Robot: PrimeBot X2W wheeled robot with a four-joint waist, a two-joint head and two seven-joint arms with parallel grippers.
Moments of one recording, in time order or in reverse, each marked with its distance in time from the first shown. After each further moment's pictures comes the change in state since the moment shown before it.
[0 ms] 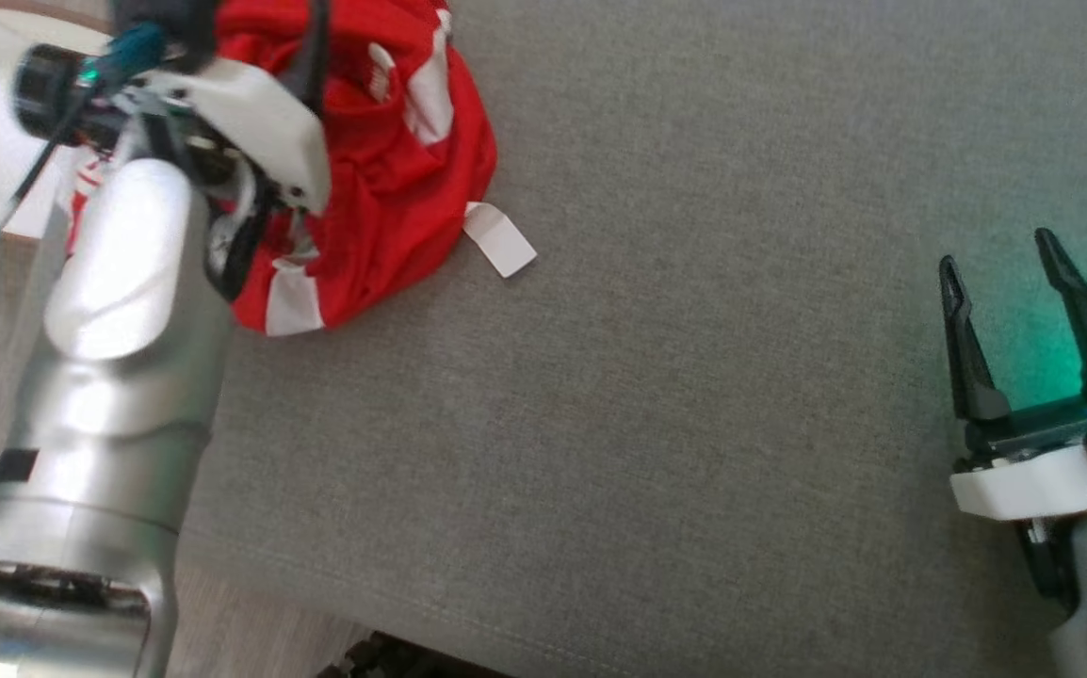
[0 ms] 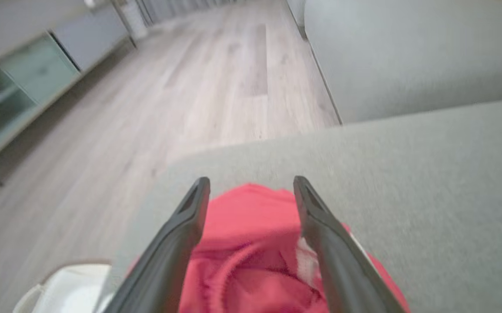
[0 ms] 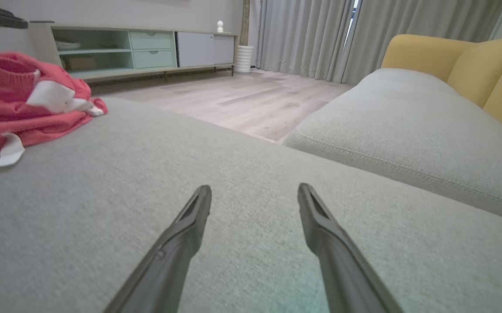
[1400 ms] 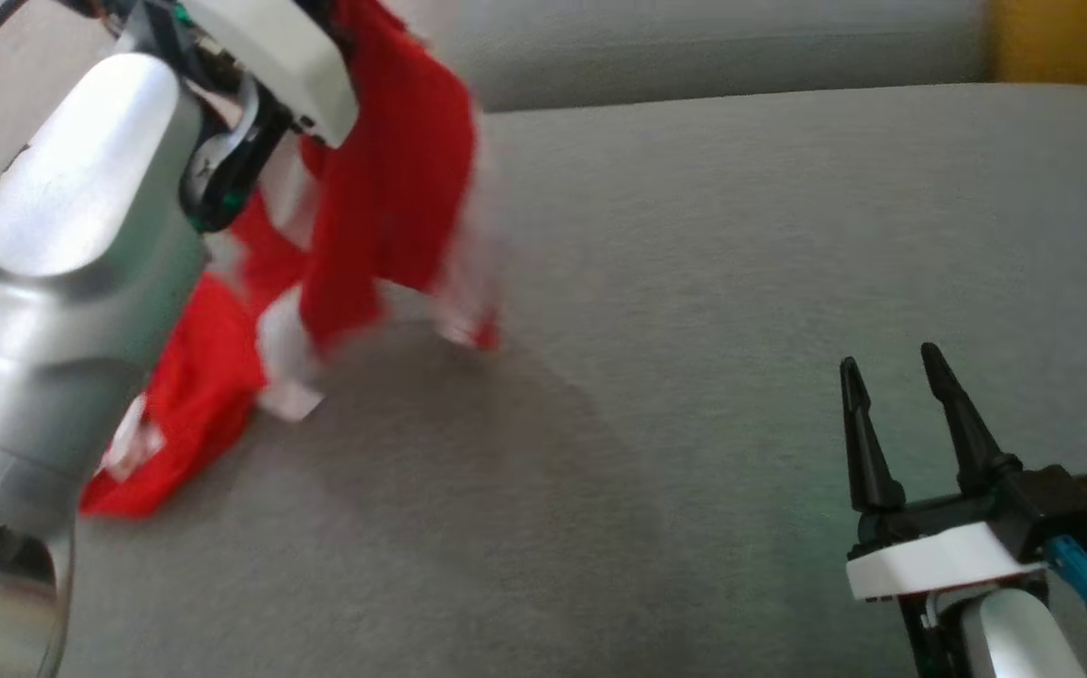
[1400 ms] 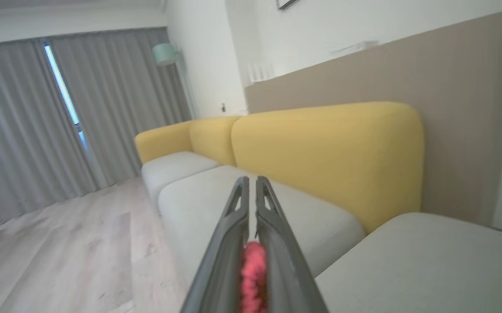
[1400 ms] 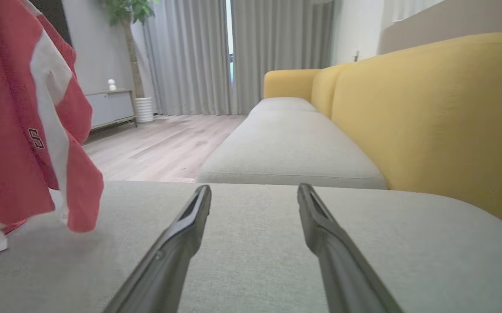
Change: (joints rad) left arm -0.203 0.185 -0.487 -0.121 -0.486 0.000 -0.094; right arm 0.112 0.180 0.042 0.073 0.086 0.000 0.000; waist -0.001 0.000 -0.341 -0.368
